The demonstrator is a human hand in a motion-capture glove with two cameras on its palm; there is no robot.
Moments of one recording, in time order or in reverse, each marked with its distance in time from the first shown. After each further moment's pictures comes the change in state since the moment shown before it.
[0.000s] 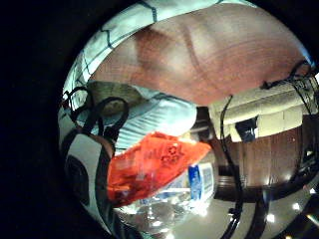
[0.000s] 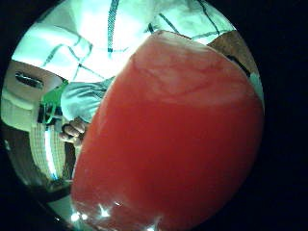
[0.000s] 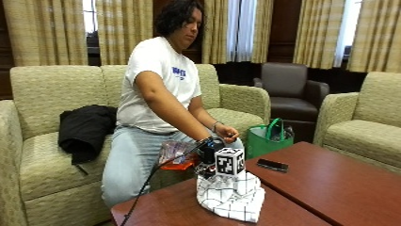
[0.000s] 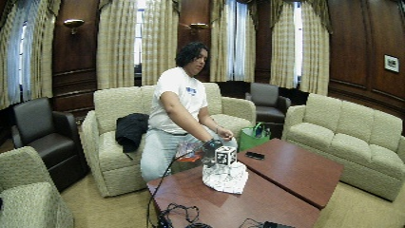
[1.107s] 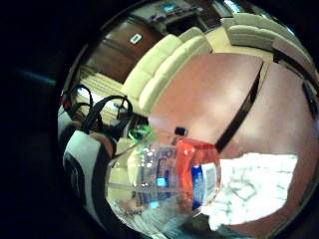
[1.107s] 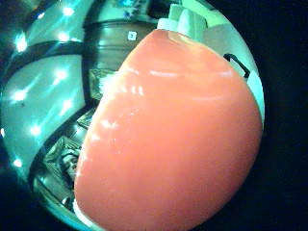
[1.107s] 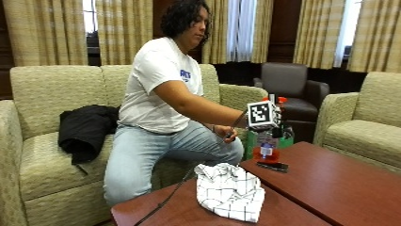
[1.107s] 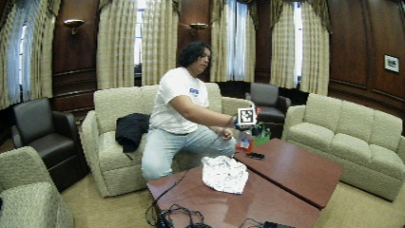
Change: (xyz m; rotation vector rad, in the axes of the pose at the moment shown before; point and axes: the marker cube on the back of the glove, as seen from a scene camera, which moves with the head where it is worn) arm -0.168 0.126 -0.198 1.341 -0.855 -1.118
